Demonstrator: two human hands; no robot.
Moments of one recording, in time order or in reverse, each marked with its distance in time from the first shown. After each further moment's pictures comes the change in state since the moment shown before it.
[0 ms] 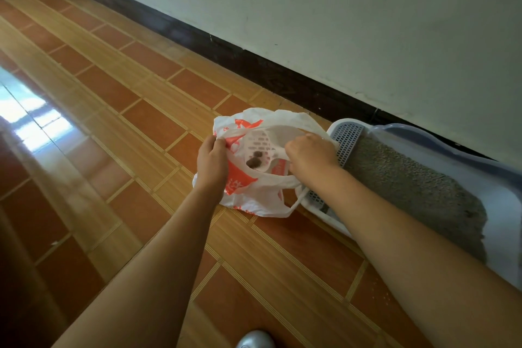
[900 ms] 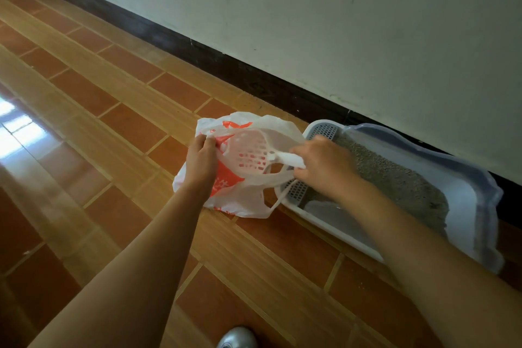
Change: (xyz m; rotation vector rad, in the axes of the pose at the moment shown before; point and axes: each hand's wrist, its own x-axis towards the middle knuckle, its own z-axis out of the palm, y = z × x) left_hand -0.013 0.011 0.015 0.073 -0.035 -0.047; right_hand -0.051 0.044 -0.012 0.188 0.054 0.033
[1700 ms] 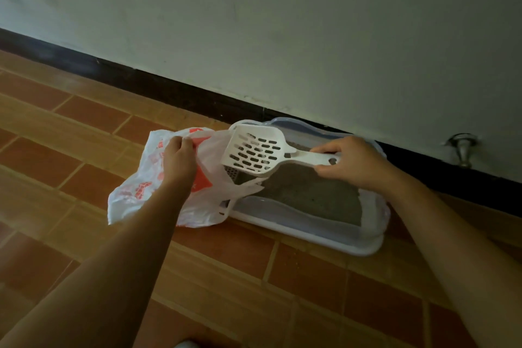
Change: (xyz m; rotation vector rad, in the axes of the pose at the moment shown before) left_hand -0.042 0.021 0.102 0.149 -0.161 0.058; right_hand -0.115 0.128 -0.064 0.452 -0.024 0.371
